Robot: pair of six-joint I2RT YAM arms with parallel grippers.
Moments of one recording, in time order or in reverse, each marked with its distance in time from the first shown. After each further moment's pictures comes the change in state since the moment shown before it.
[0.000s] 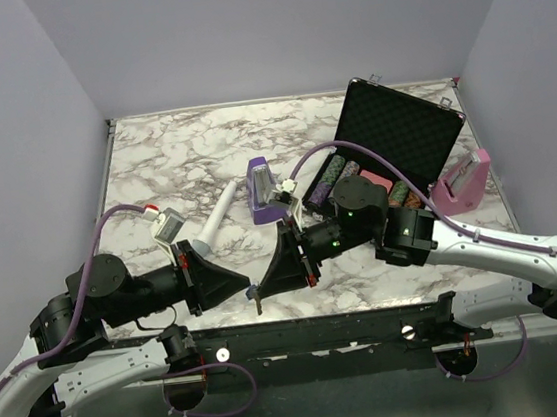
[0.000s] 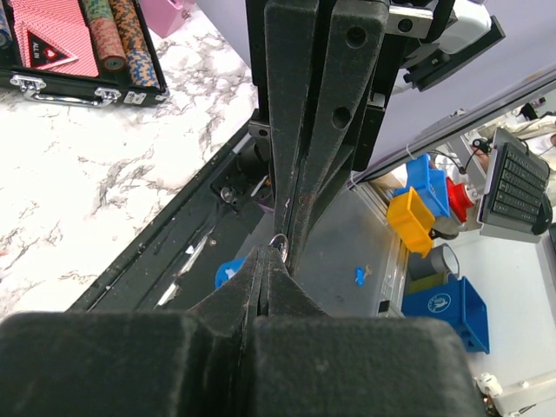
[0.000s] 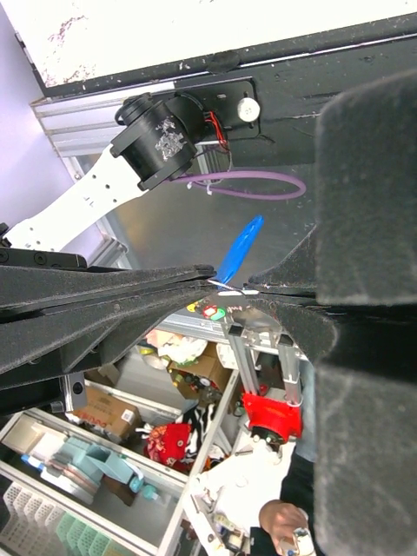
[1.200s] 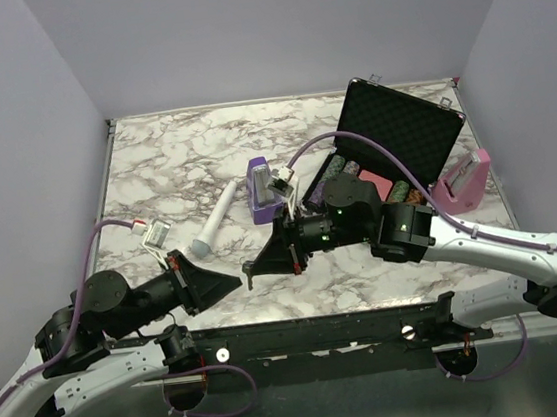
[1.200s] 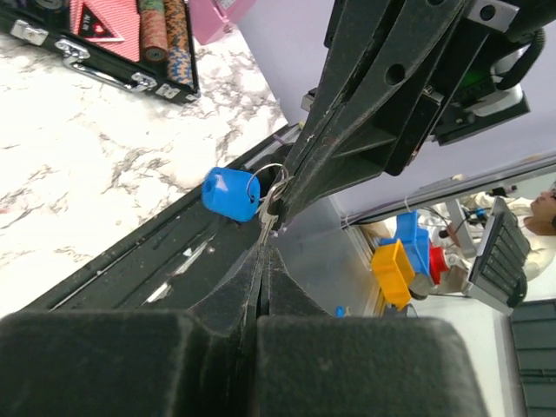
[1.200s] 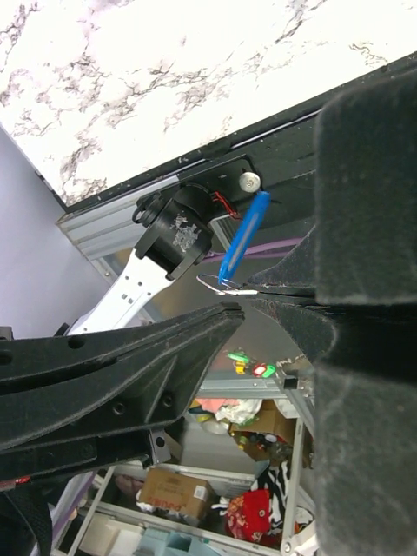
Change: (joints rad) left arm 0.000 -0.150 -0.166 0.025 -0.140 -0.190; right arm 0.009 0.017 0.057 -0.134 0.293 -0.003
